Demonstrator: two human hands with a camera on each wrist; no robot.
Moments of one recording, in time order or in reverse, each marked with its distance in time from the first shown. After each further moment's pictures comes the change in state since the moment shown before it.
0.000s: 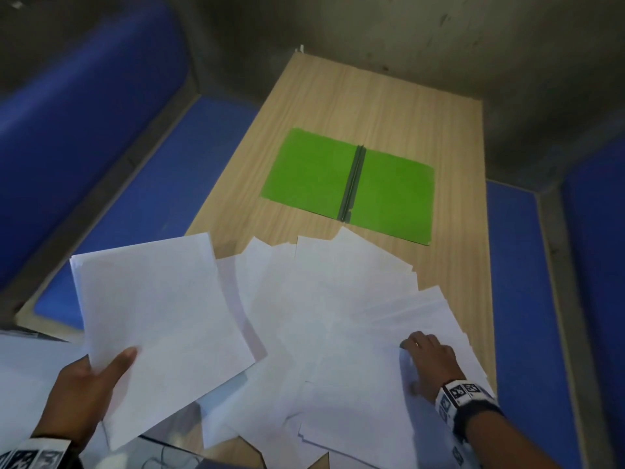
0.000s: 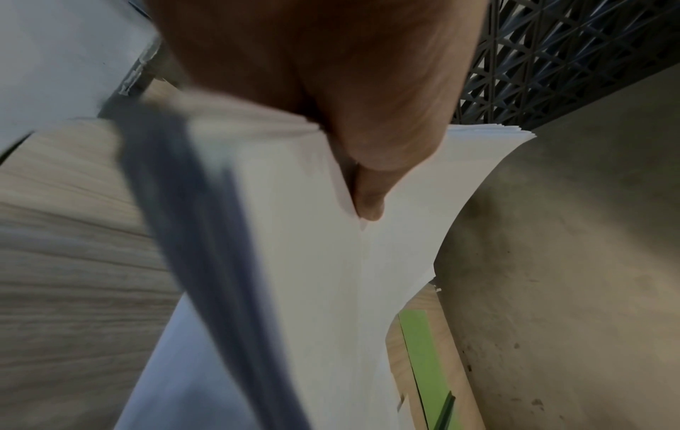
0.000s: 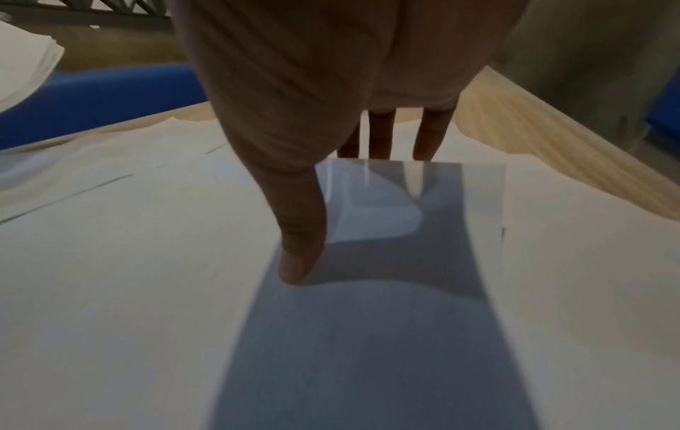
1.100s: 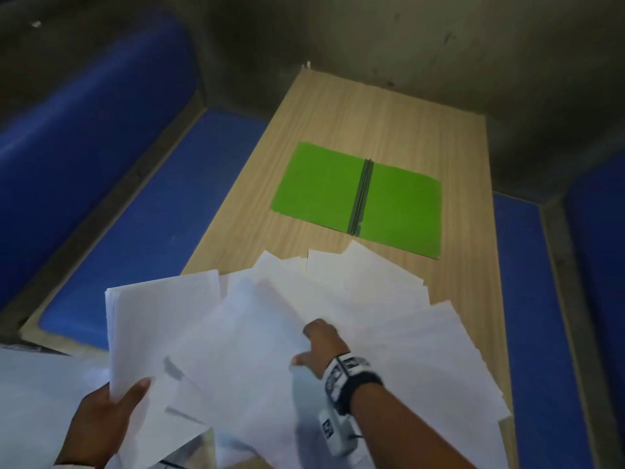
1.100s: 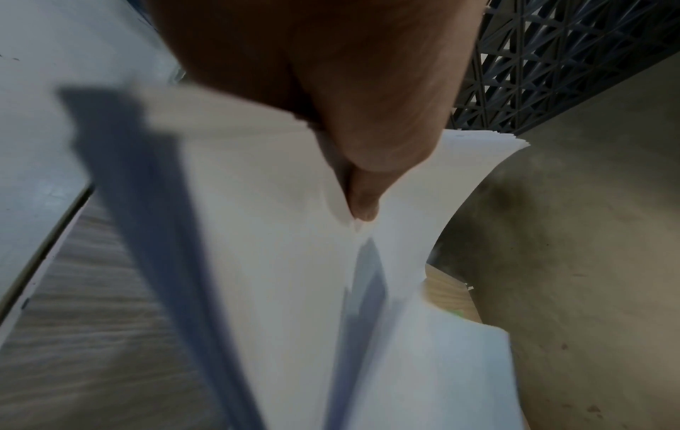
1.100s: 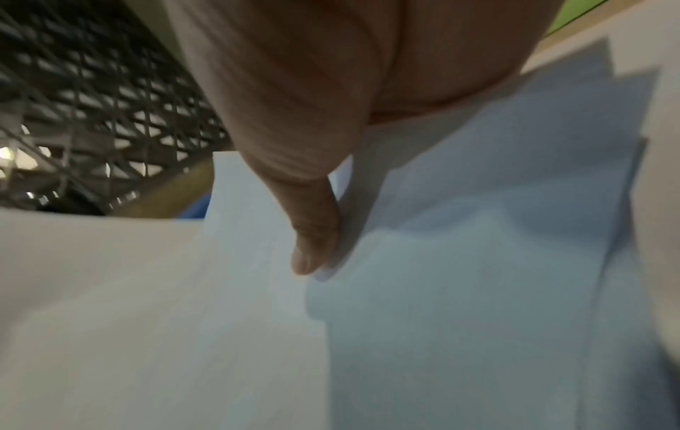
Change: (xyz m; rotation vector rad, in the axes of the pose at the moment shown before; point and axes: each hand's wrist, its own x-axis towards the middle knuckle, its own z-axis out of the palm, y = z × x) left_hand 0.003 -0.005 0.000 0.190 -0.062 -0.123; right_hand 0.051 -0.213 -0.056 0.555 -0.029 -0.137
